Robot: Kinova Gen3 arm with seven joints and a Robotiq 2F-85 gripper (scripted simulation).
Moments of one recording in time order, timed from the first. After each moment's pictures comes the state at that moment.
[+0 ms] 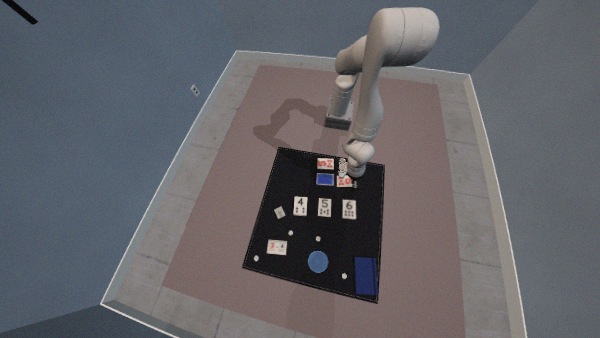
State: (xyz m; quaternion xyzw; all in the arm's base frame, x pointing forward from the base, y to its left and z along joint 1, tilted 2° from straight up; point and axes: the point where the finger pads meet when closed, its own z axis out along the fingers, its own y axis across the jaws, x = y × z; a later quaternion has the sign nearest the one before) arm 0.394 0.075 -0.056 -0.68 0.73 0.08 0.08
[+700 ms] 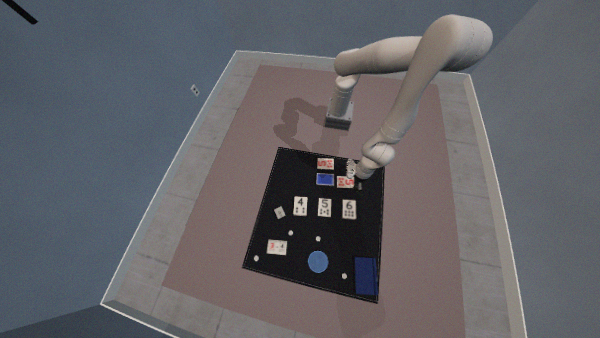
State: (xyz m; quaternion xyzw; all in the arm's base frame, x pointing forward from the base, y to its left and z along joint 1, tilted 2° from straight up) arm 0.397 0.081 -0.071 -0.68 0.73 0.01 0.01
